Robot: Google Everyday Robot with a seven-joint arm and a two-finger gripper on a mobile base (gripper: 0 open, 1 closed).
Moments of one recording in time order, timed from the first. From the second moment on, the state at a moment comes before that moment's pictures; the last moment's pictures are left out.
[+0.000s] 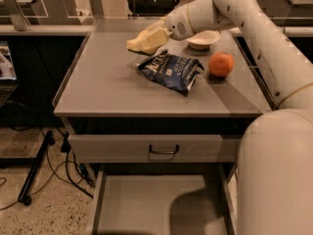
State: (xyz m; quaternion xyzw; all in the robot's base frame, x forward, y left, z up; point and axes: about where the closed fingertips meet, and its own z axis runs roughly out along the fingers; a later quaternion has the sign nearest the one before) arm 0.750 0.019 0.921 -0.51 0.68 0.31 0.42
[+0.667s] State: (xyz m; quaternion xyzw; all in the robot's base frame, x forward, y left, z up) arm 0.701 -0.013 0.941 -0.47 0.68 0.30 0.47
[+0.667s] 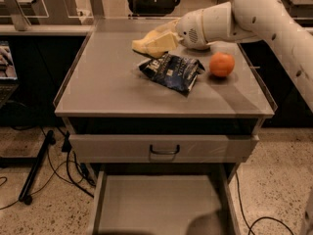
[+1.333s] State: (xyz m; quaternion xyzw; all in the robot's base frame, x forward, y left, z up) arm 0.659 -0.014 0.957 -0.45 0.69 0.27 0.50
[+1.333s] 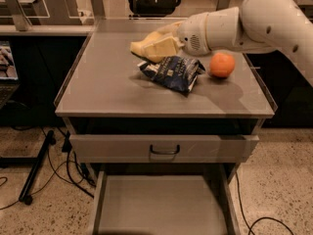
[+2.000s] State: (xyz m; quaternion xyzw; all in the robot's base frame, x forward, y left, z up) arm 0.586 -0.031 0.933 -0.36 0.72 0.24 0.55
